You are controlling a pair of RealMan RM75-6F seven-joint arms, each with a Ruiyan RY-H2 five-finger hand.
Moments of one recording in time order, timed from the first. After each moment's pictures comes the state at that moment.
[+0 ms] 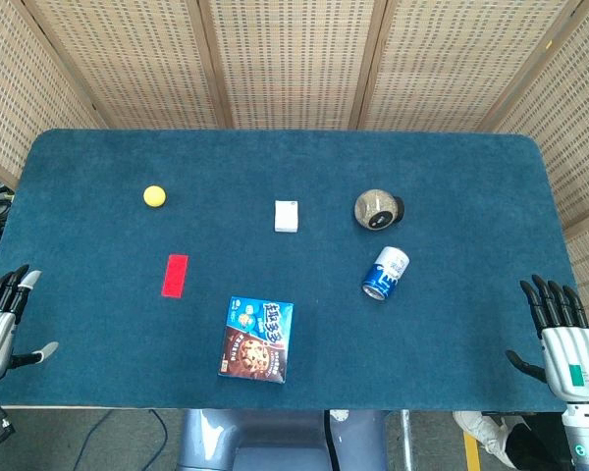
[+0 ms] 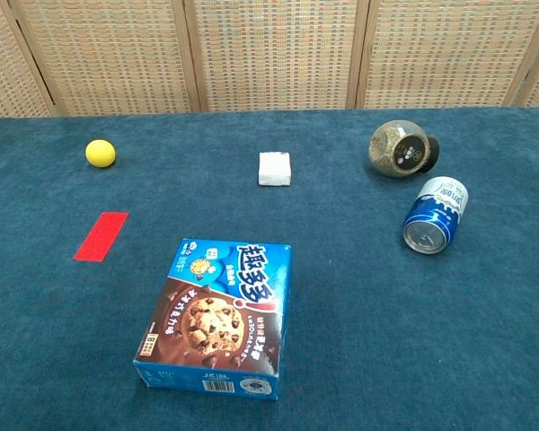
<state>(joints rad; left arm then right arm) -0.10 -1.10 -0.03 -1.66 1.47 1.44 0.08 0.06 -1.14 0.06 -1.60 -1.55 1.55 -0.12</state>
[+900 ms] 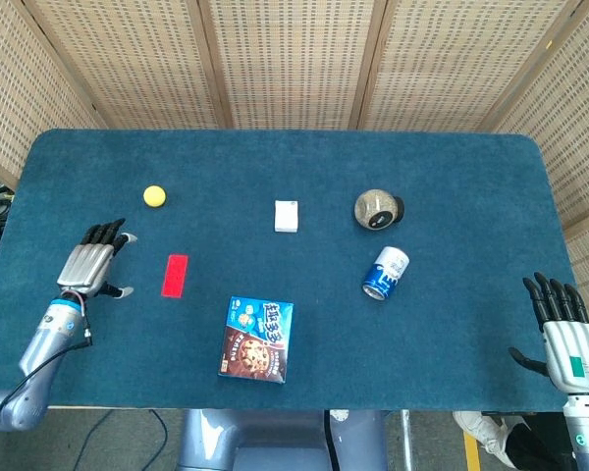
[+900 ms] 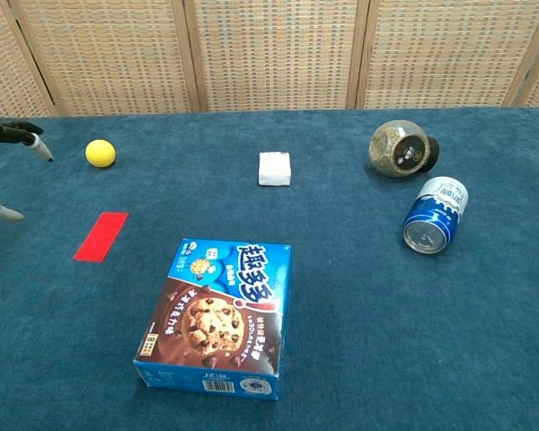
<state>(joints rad) -0.55 -1.35 -0.23 -1.41 1.06 0.87 0.24 0.08 -1.14 0.08 -1.58 -1.47 1.47 -0.09</state>
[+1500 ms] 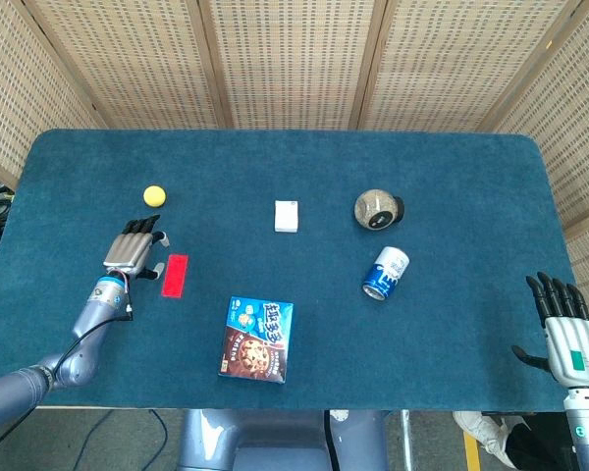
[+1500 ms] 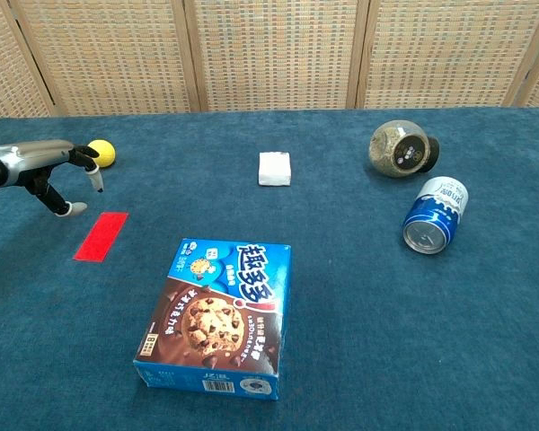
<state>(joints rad) -0.72 -1.53 -0.23 -1.19 0.87 0.73 0.32 0.10 -1.15 0.09 -1.55 -1.42 1.41 -0.09</state>
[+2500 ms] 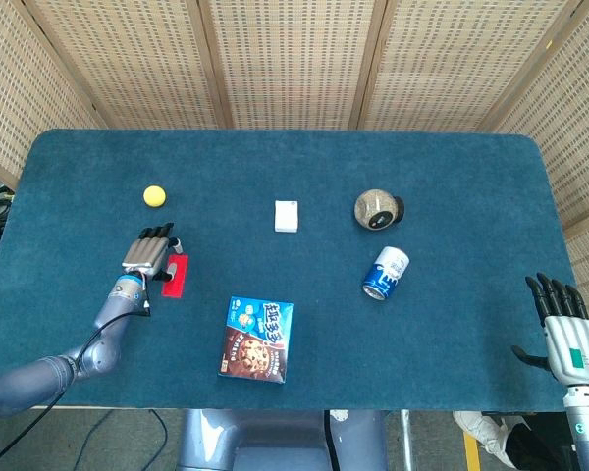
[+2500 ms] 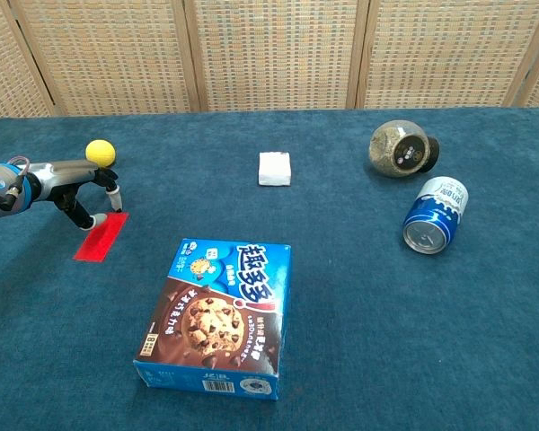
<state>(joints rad) -0.83 -1.60 -0.18 -1.13 0.66 0.68 0.40 0.11 -1.15 0.08 -1.53 -1.40 1.38 -0.07</state>
